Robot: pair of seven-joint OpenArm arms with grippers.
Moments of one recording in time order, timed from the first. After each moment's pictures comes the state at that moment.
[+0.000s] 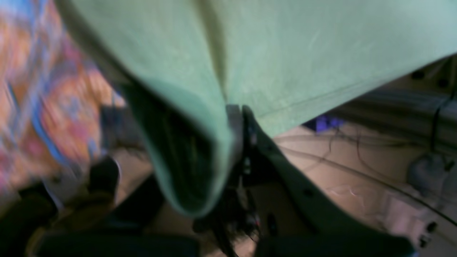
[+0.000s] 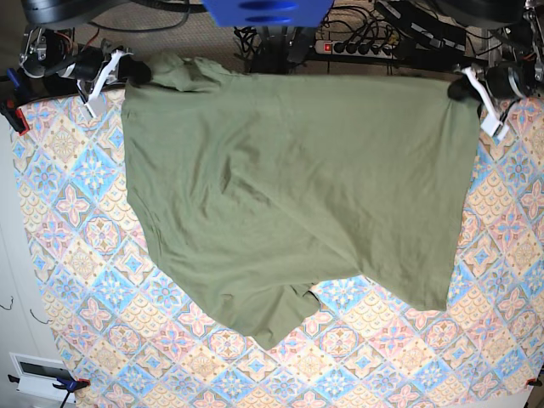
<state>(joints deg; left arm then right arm) 35.0 -31.5 -35.8 95.8 -62.1 -41.3 74.0 -34.9 21.3 30.6 98.3 66.8 40.9 -76.6</state>
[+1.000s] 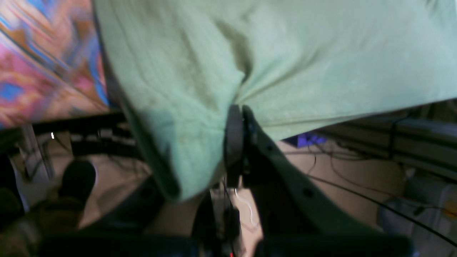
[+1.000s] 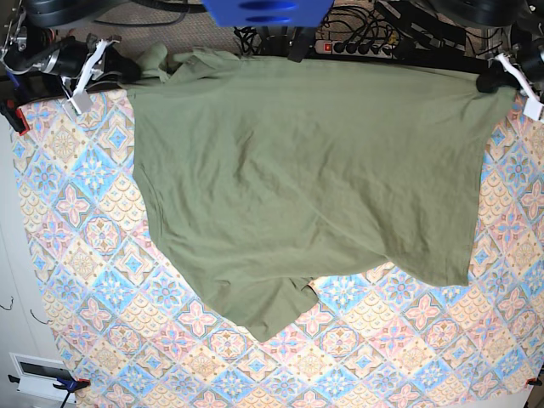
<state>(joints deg) 43.4 -31.3 -51.2 96.1 -75.8 -41.5 74.1 -41.8 25.5 35.4 108.4 75.9 40.9 -76.9</state>
